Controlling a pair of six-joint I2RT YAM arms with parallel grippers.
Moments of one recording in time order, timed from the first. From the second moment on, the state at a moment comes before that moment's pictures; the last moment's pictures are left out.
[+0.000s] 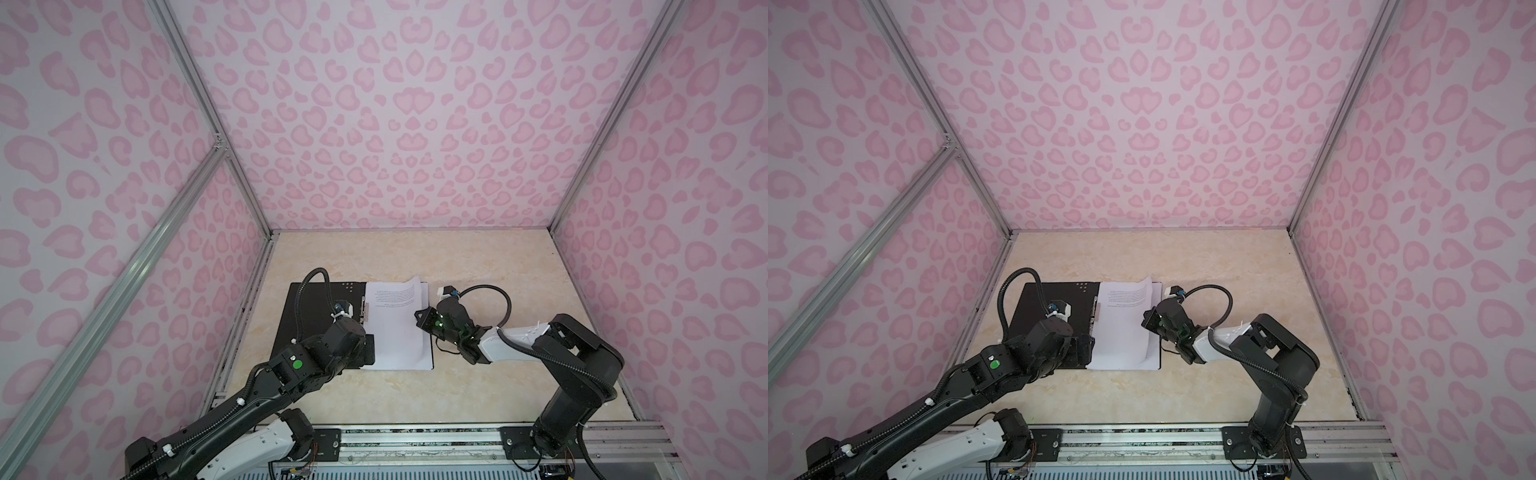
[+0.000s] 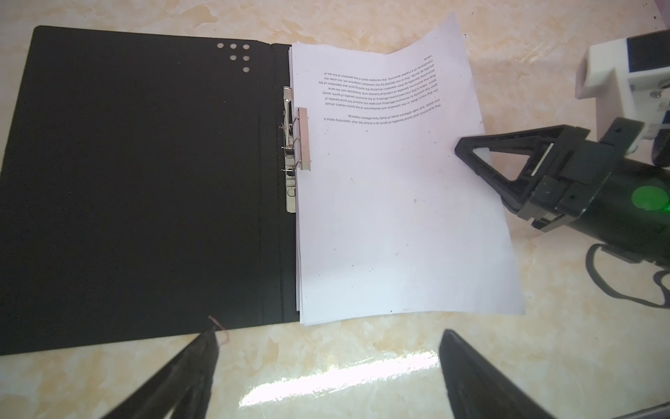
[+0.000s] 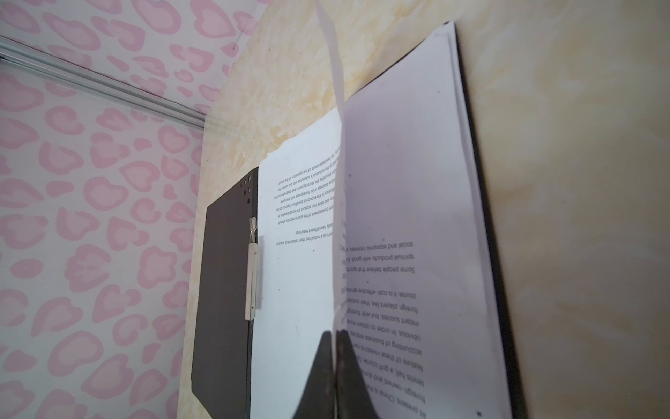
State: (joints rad) left arm -0.84 0.87 0.77 -0.82 -0.34 -0.70; right arm 0.75 1.72 0.70 0.49 0.04 1.10
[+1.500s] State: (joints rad) left arm -0.26 1.71 0.98 -0.45 0.06 -0.76; right arm 0.54 1.40 0.64 0.12 0.01 0.85
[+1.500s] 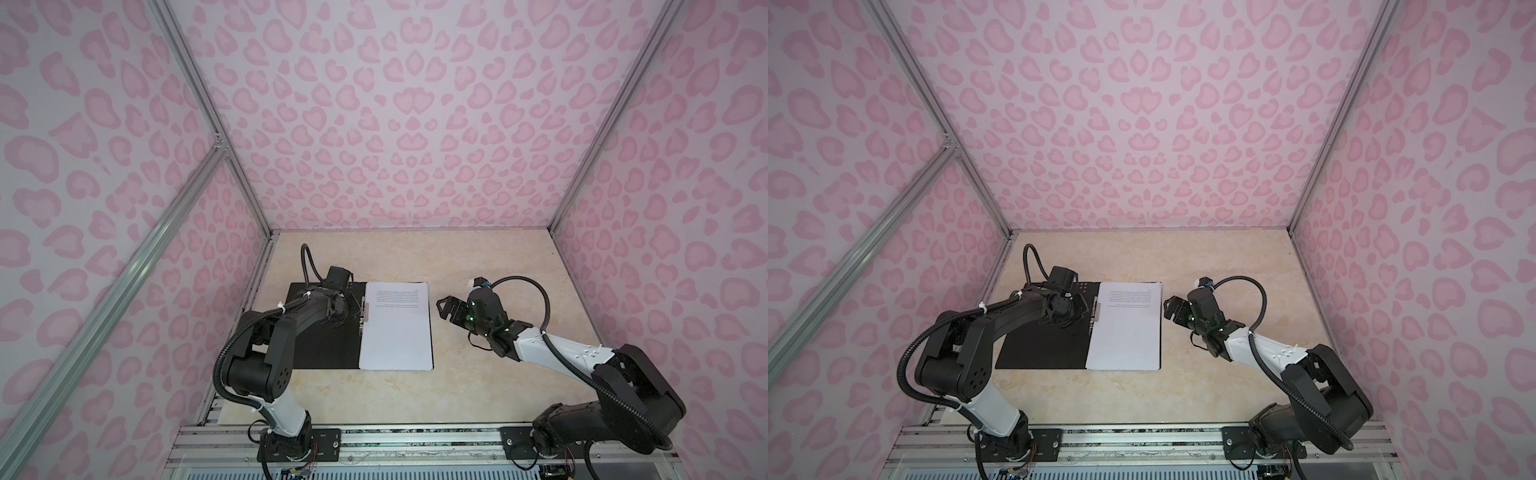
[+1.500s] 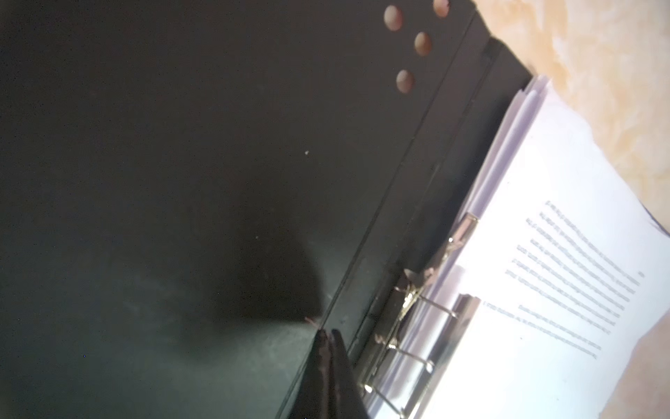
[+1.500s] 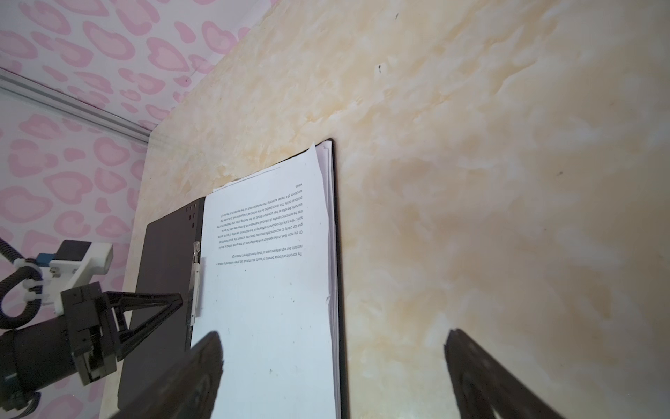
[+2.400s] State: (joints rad) left arm -0.41 1.78 0.96 -0.30 0.19 -0.80; right arm 0.40 1.62 0.73 0.08 -0.14 0.81
